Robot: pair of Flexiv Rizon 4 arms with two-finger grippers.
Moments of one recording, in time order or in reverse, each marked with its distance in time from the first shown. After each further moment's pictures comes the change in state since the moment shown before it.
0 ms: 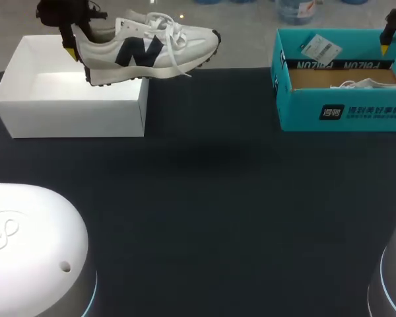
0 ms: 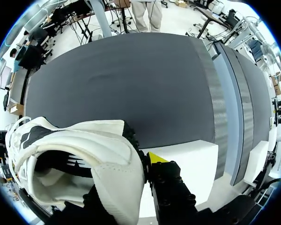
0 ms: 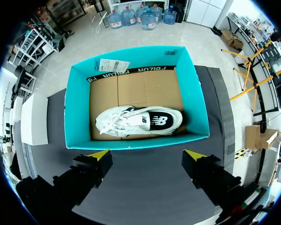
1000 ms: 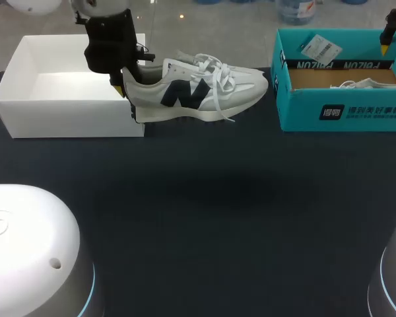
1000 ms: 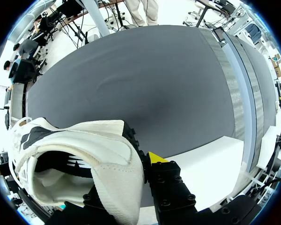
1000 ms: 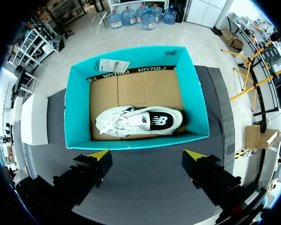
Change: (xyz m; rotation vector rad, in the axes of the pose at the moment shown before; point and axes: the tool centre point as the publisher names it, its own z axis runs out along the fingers) left arm -0.100 -0.052 0.045 -0.051 -0.039 0.134; right arm 0.000 0.000 0.000 0.000 0.000 0.000
